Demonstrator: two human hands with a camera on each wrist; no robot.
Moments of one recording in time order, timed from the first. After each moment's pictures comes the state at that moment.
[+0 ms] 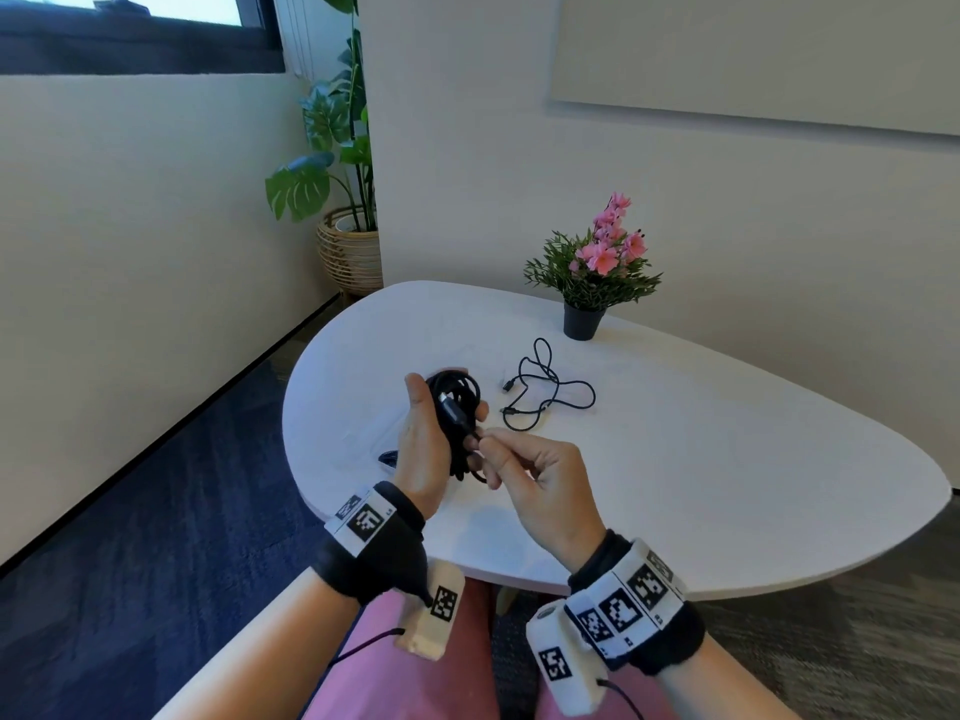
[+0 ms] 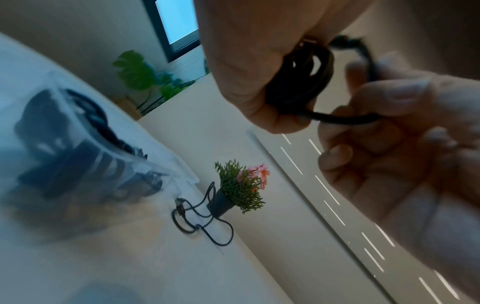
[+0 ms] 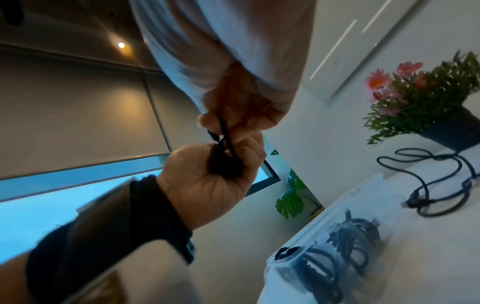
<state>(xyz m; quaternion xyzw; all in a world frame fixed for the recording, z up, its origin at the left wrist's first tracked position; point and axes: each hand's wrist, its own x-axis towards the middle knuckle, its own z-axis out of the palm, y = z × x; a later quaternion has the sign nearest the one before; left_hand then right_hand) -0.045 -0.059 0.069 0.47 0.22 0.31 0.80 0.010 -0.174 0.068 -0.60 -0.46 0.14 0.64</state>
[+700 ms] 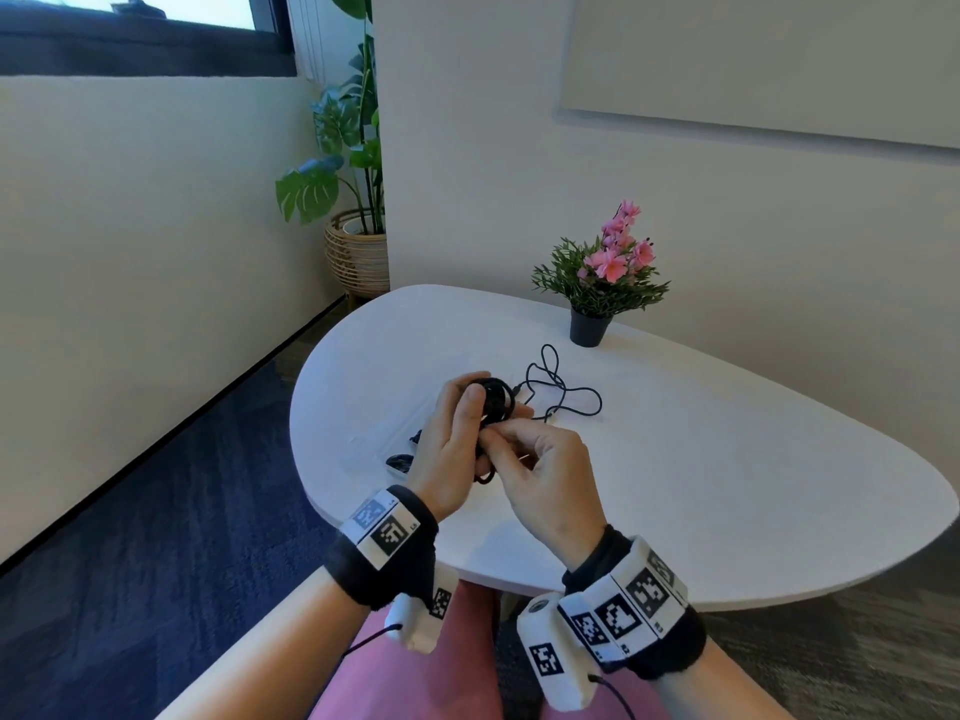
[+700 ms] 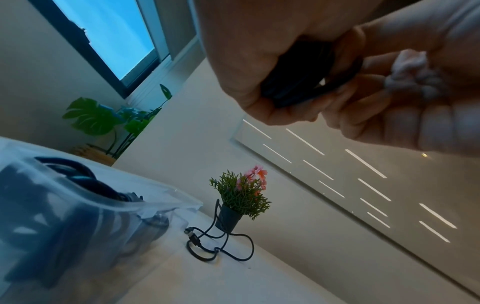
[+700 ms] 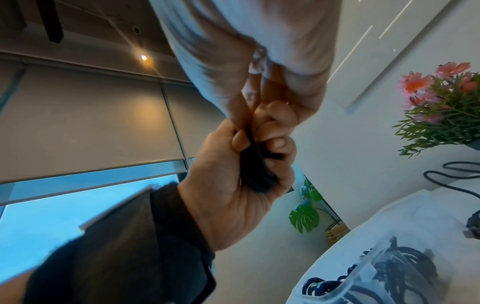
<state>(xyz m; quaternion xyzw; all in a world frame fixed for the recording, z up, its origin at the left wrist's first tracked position) -0.053 -0.066 0.073 0.66 0.13 0.34 0.66 0.005 -0.168 0.084 -0.68 -0.43 0.09 0.58</state>
